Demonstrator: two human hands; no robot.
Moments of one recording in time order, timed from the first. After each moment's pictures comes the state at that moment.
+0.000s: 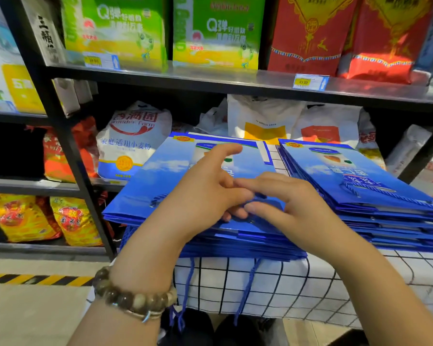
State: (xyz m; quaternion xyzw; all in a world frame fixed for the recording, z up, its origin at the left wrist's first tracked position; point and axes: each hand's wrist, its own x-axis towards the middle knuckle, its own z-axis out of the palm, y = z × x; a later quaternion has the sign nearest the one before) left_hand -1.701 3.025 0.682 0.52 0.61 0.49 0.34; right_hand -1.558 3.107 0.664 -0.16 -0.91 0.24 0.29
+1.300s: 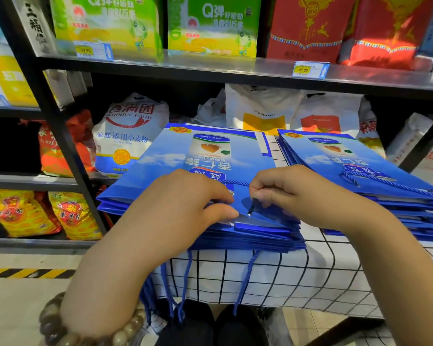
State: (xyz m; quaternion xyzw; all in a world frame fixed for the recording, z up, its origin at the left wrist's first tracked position) left_hand -1.711 2.996 0.683 0.66 0.72 0.20 0.07; right_hand -1.553 3.118 0.687 -0.25 -0.93 0.25 0.08
